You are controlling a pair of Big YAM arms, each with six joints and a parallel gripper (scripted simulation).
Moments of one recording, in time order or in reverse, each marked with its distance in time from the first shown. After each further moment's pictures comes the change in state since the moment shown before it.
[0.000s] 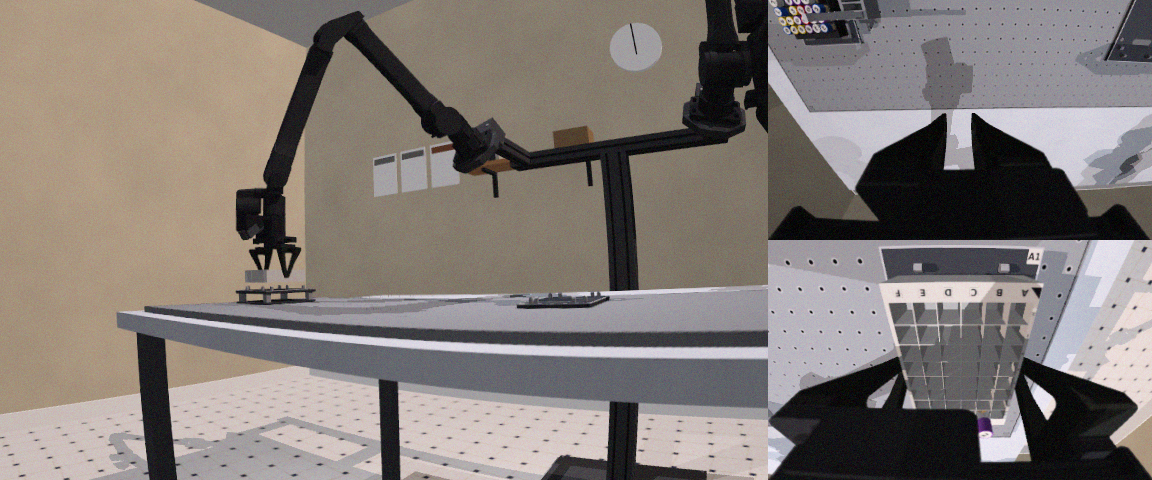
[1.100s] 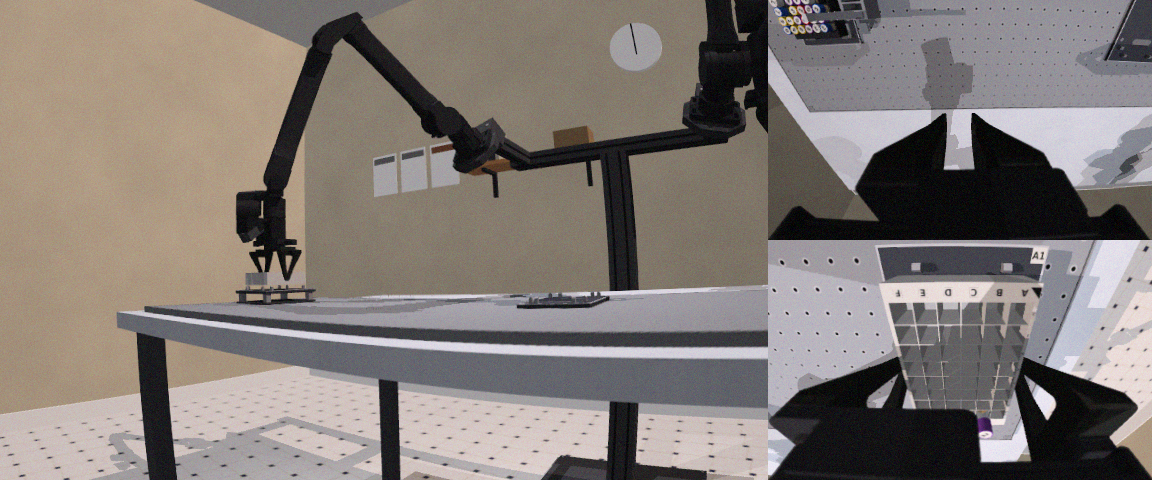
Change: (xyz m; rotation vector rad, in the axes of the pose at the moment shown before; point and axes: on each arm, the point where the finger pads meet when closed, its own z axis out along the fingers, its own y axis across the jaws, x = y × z) left arm 0.000 0.000 0.000 0.000 0.000 0.000; right arm 0.001 0.000 0.006 -0.001 0.002 0.001
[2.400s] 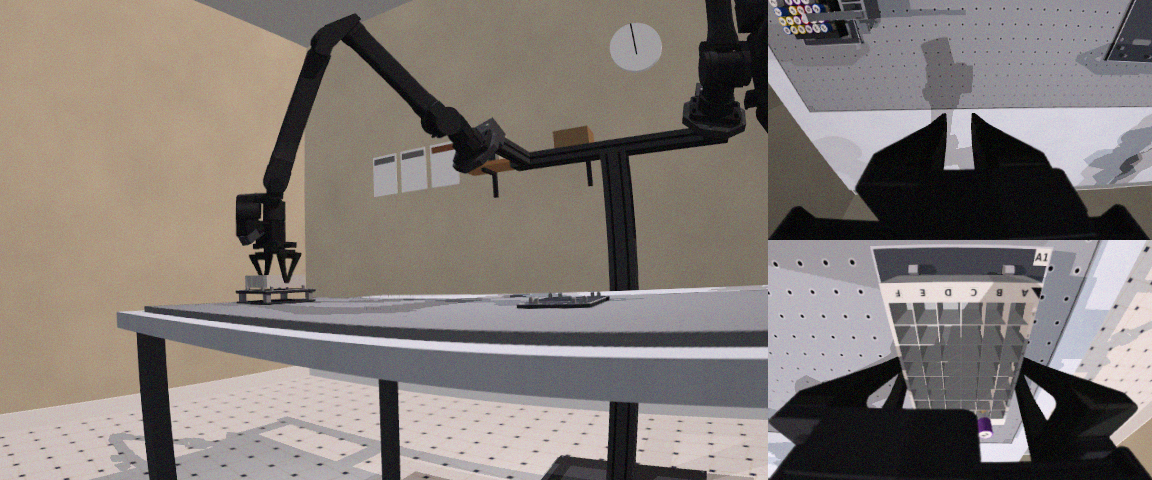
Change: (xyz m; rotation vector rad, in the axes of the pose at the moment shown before) left arm 0.000 0.000 0.000 0.000 0.000 0.000; right arm -0.001 0.000 0.007 0.001 -0.001 0.000
